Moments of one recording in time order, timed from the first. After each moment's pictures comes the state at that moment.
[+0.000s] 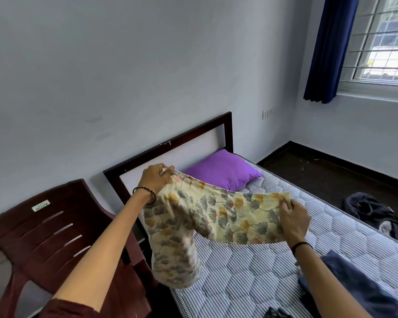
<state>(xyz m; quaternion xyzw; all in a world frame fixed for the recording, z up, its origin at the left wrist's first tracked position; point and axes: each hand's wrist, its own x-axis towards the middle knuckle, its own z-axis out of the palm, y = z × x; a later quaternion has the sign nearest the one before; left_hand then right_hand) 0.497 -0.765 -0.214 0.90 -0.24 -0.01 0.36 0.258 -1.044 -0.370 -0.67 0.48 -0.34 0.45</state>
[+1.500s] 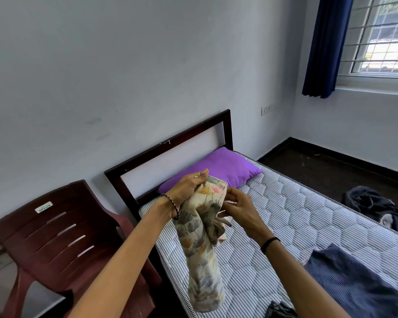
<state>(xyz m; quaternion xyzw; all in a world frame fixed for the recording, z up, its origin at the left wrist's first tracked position) 0.399 -0.812 -0.204 0.71 -0.22 -0.35 0.56 0.293 -0.944 -0.312 -0.62 0.11 -0.17 0.76</state>
